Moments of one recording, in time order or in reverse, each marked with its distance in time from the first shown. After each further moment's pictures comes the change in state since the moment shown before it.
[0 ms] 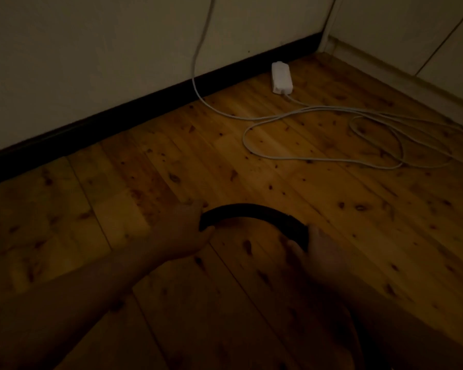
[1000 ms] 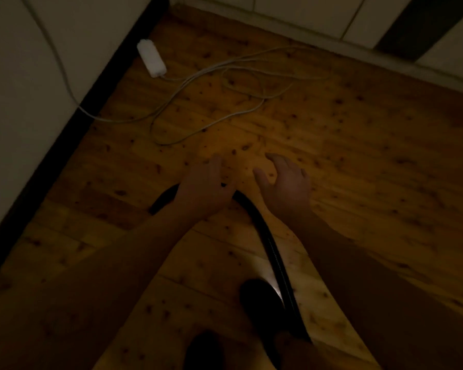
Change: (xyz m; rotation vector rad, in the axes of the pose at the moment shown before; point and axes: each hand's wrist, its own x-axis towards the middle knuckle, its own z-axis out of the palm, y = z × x) left_hand -0.108 0.290 -0.146 -0.024 -0.181 0.327; right_hand -0.194 -0.018 -0.260 0.417 0.352 0.340
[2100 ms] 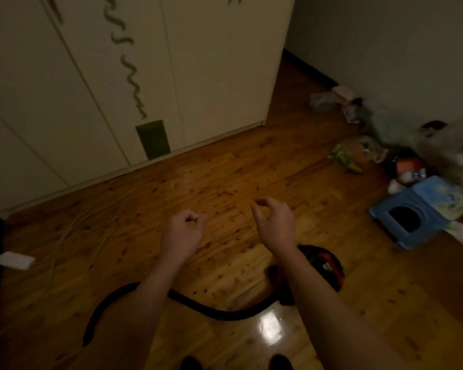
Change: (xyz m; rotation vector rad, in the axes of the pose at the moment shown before) left_hand -0.403 0.414 -0.177 -0.187 -0.242 0.500; right_hand -0.459 -0.058 -0.485 0.204 0.731 0.628
